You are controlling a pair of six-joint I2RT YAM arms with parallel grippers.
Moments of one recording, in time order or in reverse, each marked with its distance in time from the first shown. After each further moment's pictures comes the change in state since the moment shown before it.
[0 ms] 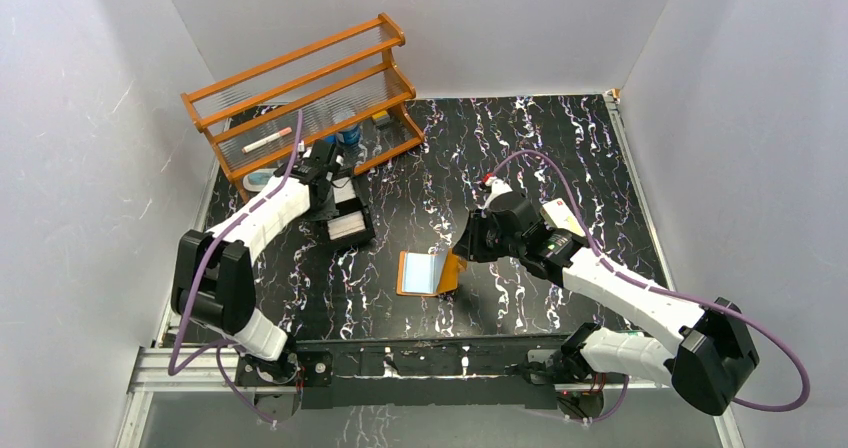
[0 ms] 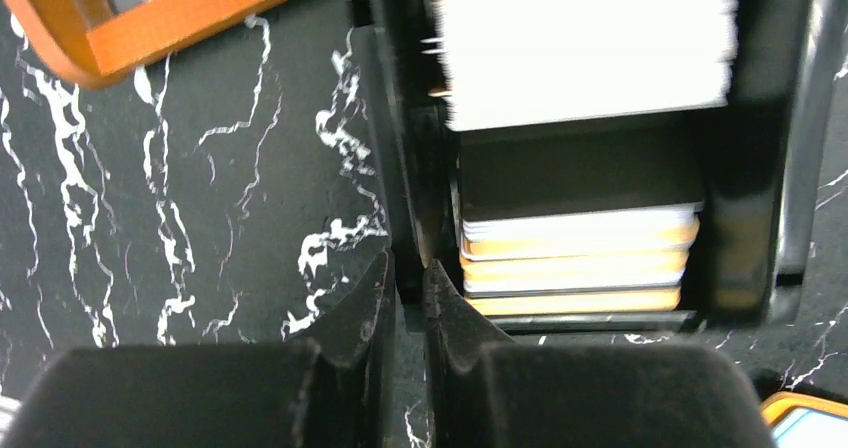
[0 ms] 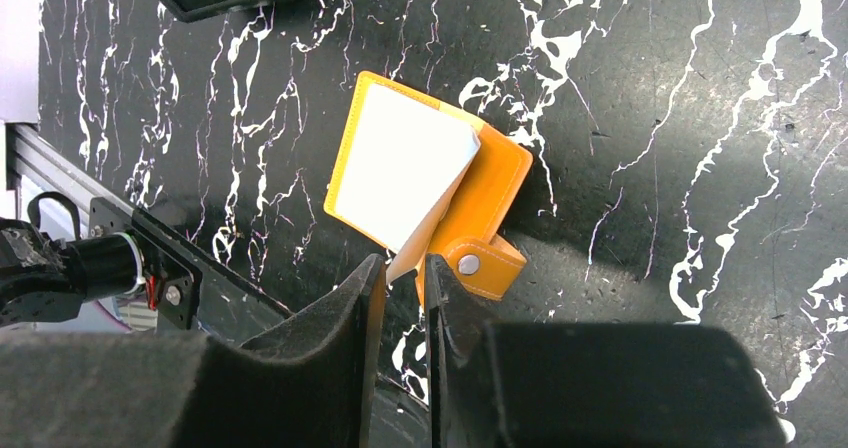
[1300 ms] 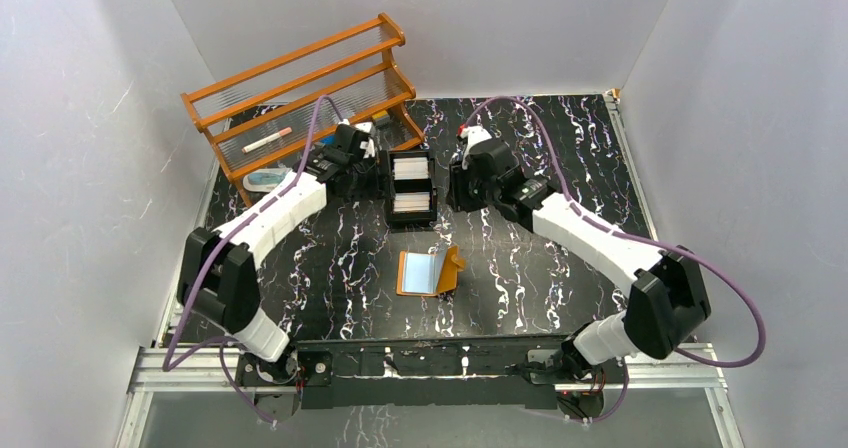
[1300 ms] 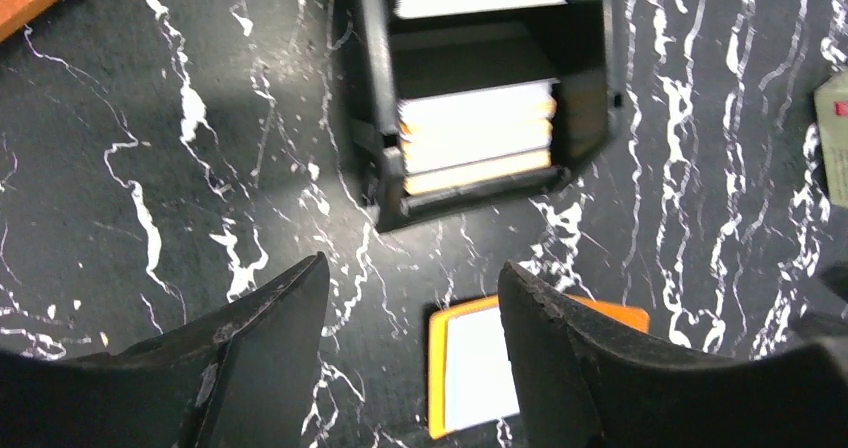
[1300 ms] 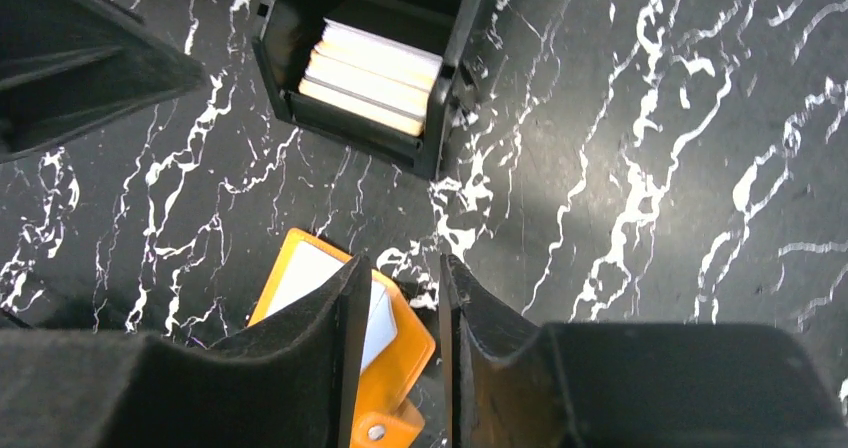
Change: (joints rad) left arm -0.151 0.004 0.127 0.219 0.373 -0.050; right arm -0.071 0.294 0.361 -0.064 0.119 -0.285
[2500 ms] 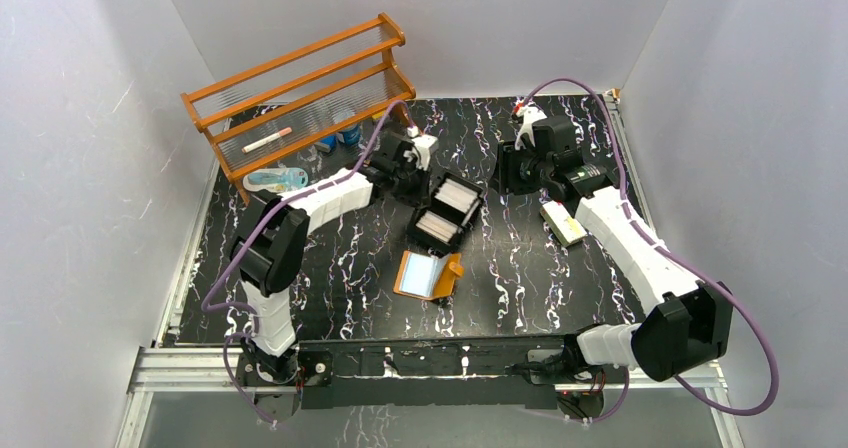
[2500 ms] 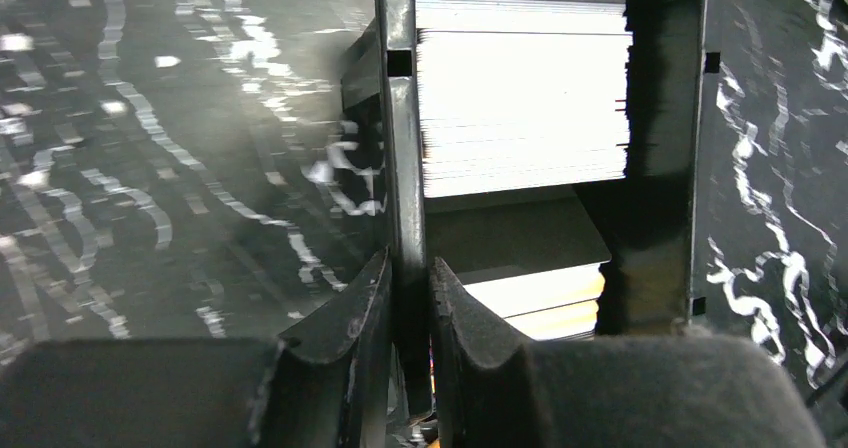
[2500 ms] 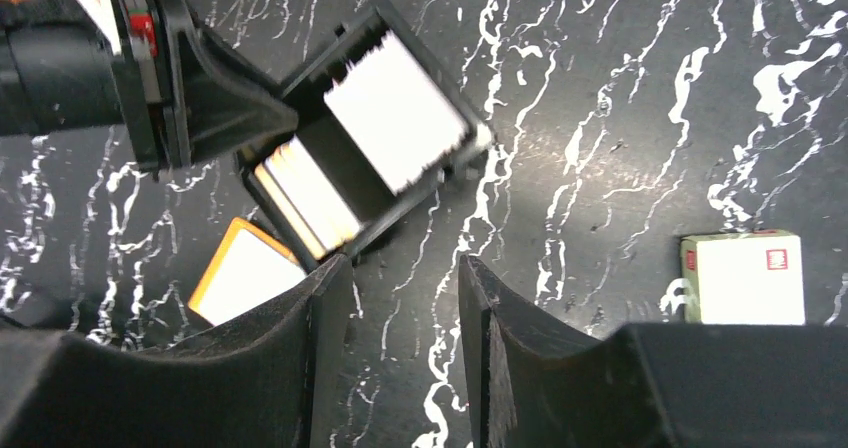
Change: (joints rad) left arm -0.080 0.328 0.073 0.304 0.226 0.305; right arm -0.316 -0.089 0.089 -0.196 -0.214 -0.123
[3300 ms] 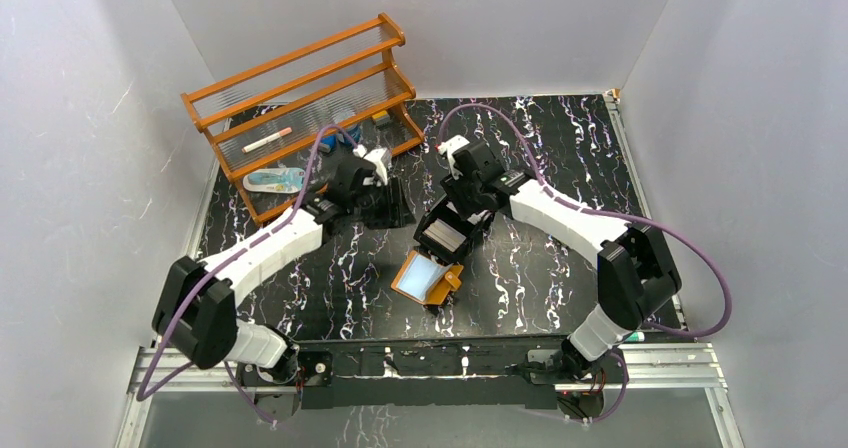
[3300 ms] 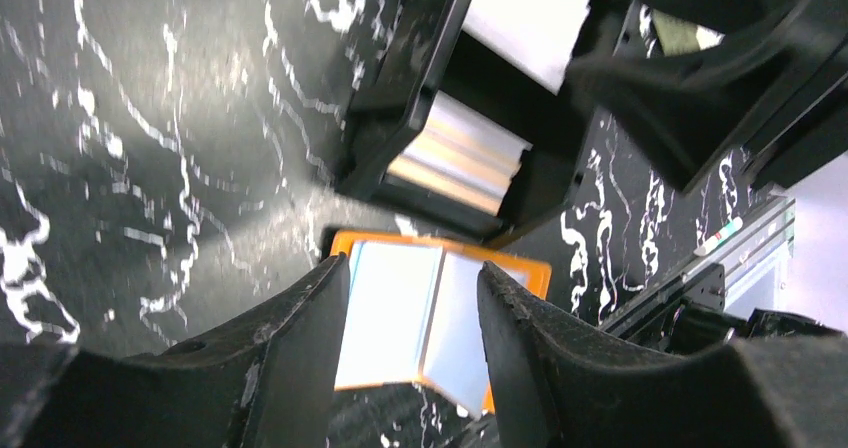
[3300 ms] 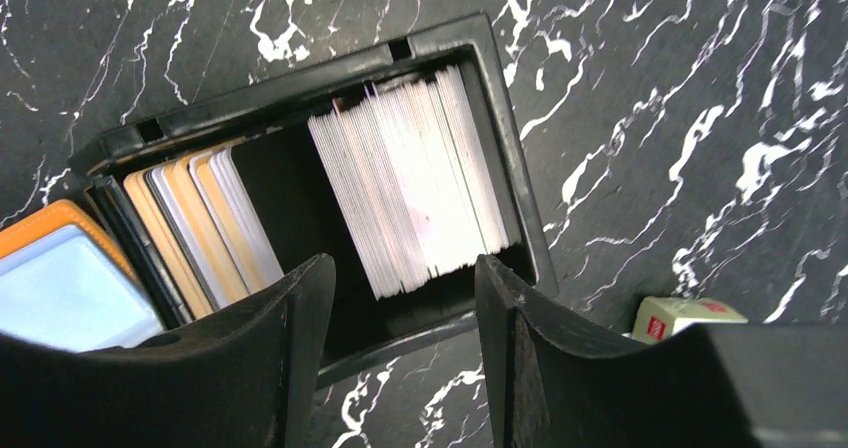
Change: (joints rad) left arm -0.028 -0.468 -0.318 -0.049 -0.033 -0.399; right arm 0.288 0.293 0.027 0.046 0.347 -0.256
